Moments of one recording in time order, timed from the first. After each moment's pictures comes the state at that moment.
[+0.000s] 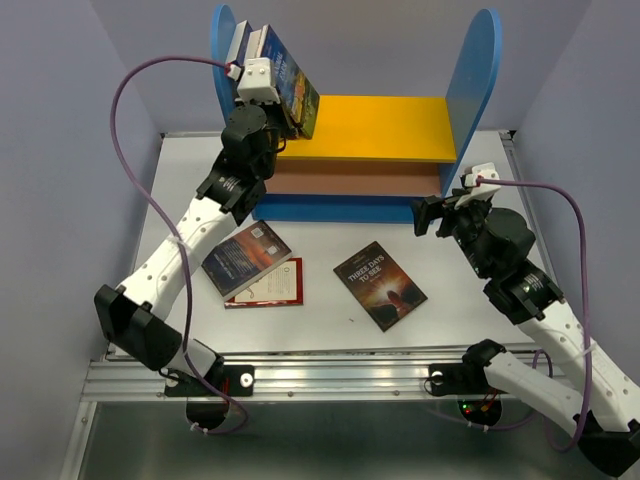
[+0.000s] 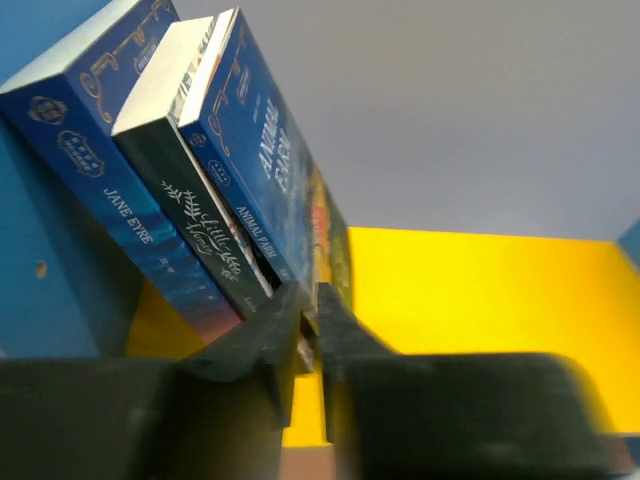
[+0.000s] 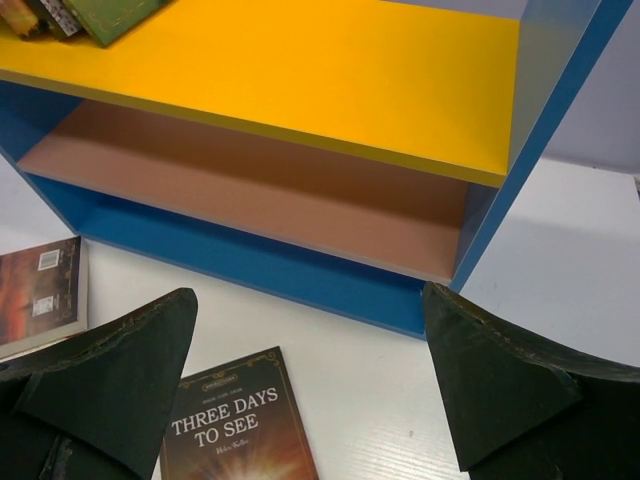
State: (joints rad) left arm -0.56 1.47 1.53 0.04 -0.44 -0.15; right arm 0.56 0.77 0.90 -0.18 0.30 0.02
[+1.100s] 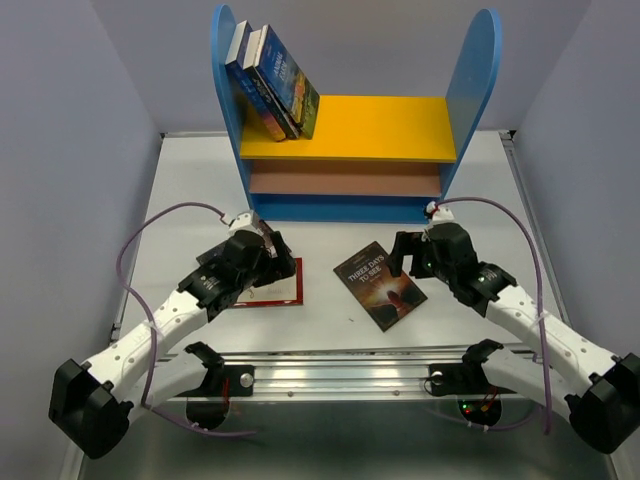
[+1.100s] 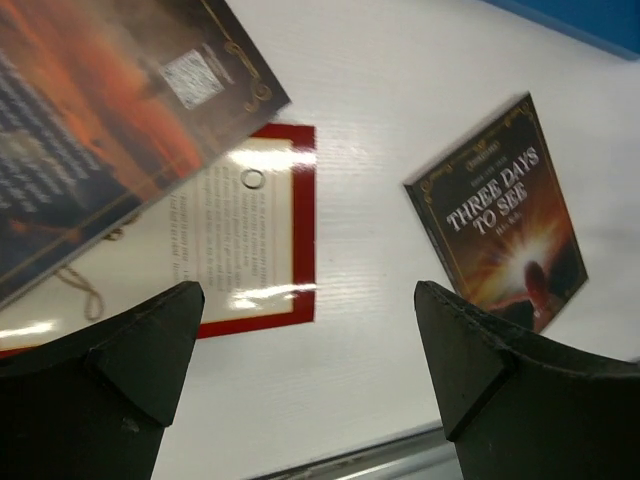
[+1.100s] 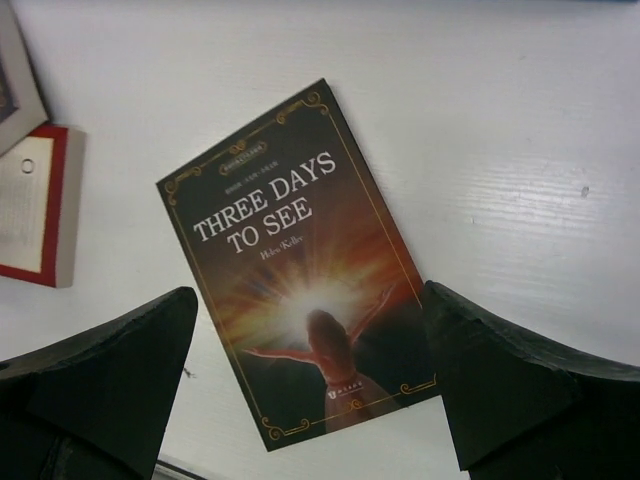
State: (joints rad) left arm -0.63 0.91 0.66 -0.47 -0.21 -0.76; right arm 0.56 0.92 0.66 -0.34 0.12 0.43
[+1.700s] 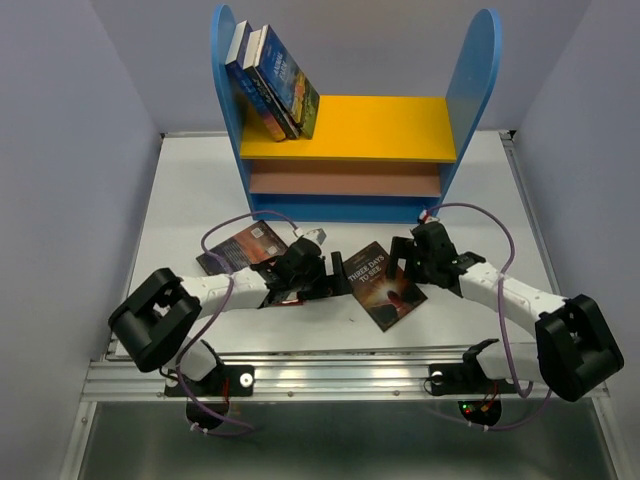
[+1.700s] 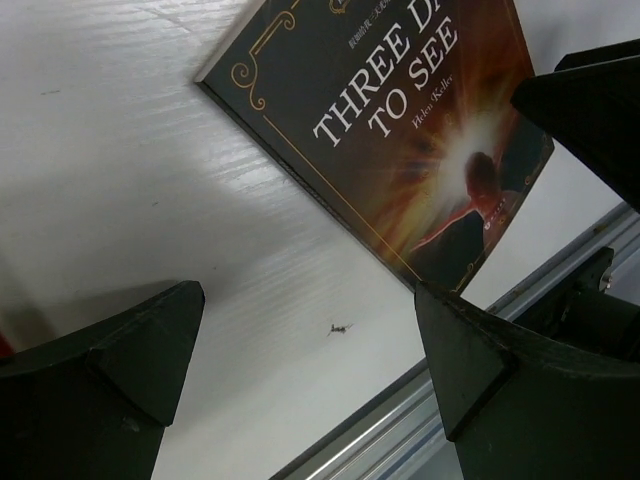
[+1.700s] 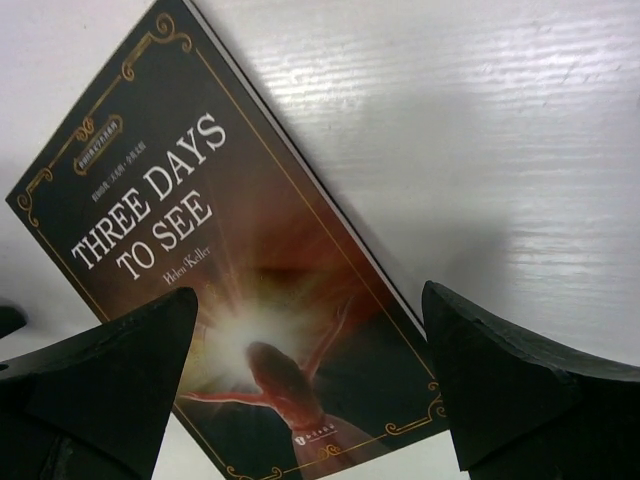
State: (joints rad) left arm -0.84 1.44 0.64 0.04 0.11 -0.88; right arm 0.48 1.25 0.62 -0.27 0.10 0.57
